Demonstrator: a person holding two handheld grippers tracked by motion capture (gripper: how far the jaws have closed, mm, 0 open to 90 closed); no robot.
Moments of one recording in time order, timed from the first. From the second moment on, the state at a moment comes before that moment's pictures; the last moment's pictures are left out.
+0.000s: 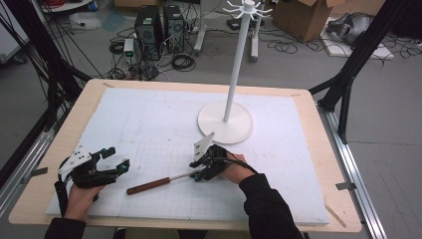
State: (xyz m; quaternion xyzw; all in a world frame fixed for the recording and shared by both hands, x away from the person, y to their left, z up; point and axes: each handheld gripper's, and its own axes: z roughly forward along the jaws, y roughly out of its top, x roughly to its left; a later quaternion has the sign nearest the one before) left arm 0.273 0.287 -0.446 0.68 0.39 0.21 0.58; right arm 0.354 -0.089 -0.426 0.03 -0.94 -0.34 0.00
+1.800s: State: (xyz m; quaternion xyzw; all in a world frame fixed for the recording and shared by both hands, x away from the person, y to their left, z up) left arm 0.300 0.235 -0.399 0.65 0.39 0.13 0.64; right arm 0.332 -0.110 -0.381 -0.17 -0.89 -0.42 -0.08
